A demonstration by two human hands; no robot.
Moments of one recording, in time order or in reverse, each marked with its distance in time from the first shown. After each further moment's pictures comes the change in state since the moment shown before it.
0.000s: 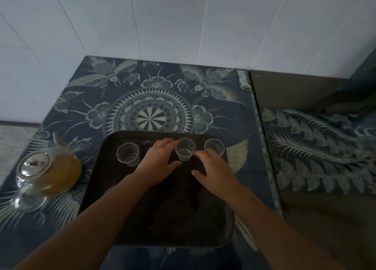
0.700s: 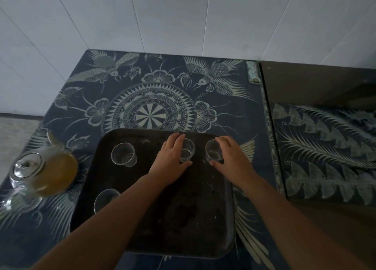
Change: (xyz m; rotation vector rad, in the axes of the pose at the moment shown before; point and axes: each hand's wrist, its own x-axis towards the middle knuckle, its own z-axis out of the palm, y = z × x) left_hand 0.031 0.023 0.038 -0.109 -0.013 -0.122; right_hand 0.035 0.077 -0.010 -0.067 0.007 0.074
